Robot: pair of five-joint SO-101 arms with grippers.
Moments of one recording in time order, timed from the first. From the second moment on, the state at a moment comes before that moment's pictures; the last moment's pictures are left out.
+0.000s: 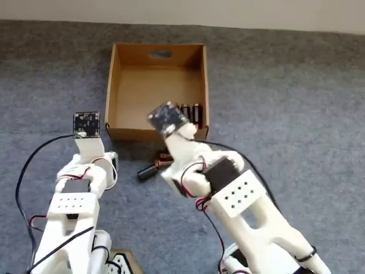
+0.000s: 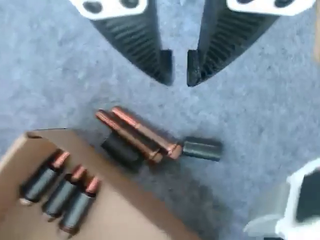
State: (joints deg) left arm -9.6 -47.5 78.1 28.7 2.0; right arm -42.3 -37.8 37.9 68.4 6.4
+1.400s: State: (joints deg) left arm -22.5 -47.5 78.1 25.1 9.7; right arm -52.7 3.5 28.3 42.3 -0.1
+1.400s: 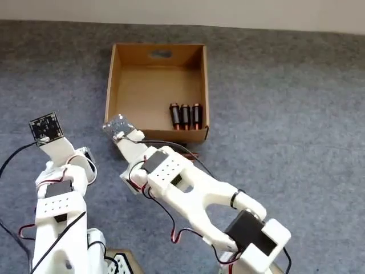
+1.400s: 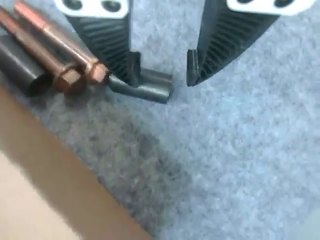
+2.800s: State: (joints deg) left arm -22.5 -47.5 78.1 25.1 9.7; right arm -50.9 4.8 19.6 54.9 33.3
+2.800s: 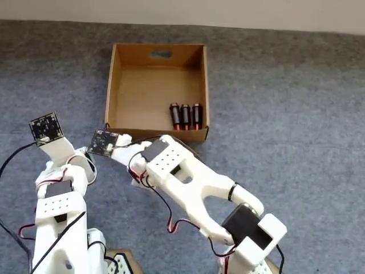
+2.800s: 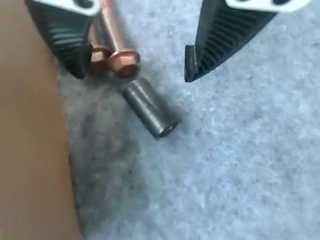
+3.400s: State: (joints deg) left arm -23.0 -47.3 78.2 25.1 10.0; right arm -51.1 16.8 14.8 52.6 37.1
